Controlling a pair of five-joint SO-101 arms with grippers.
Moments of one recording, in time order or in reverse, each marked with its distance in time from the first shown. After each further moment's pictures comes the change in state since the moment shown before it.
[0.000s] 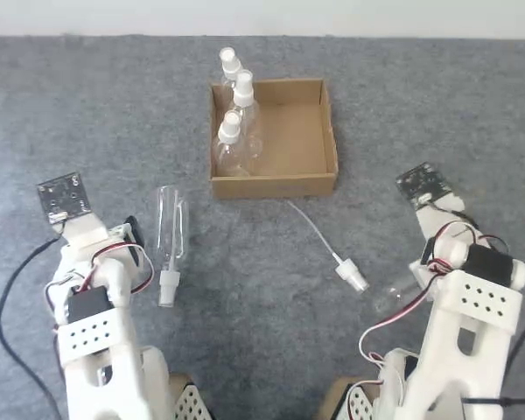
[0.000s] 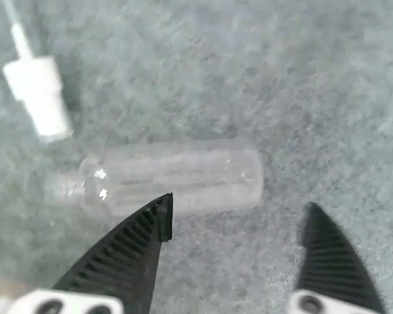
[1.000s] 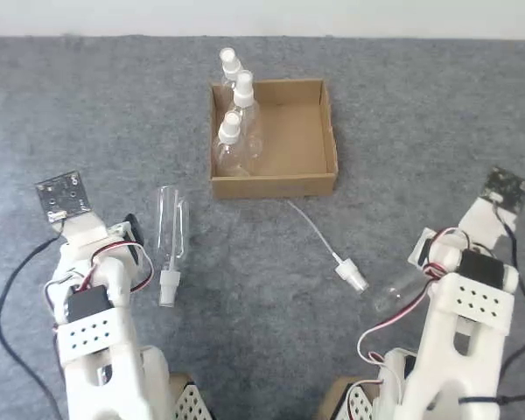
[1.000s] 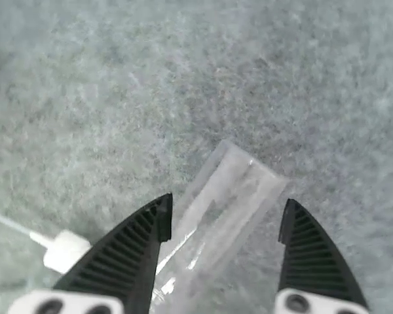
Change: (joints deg) left arm 0.0 0.0 -0.6 0.0 0.0; right arm 0.1 0.0 5.5 -10.5 -56.2
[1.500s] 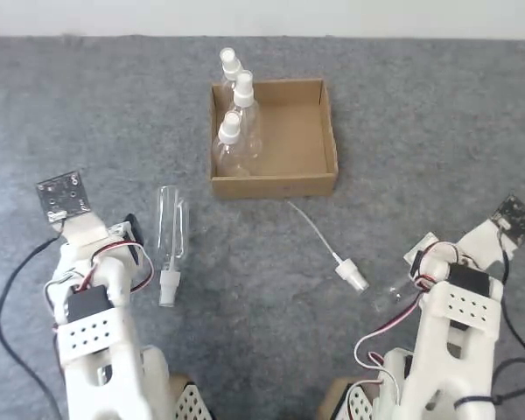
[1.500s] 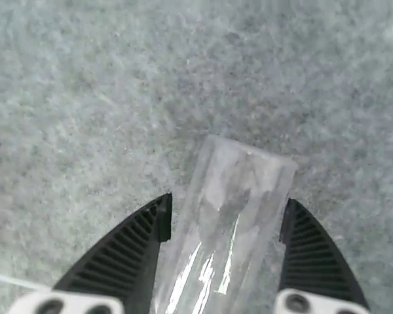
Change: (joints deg) left arm 0.0 0.0 0.0 0.0 0.0; right arm 0.0 -0.1 10.7 -12.0 -18.5
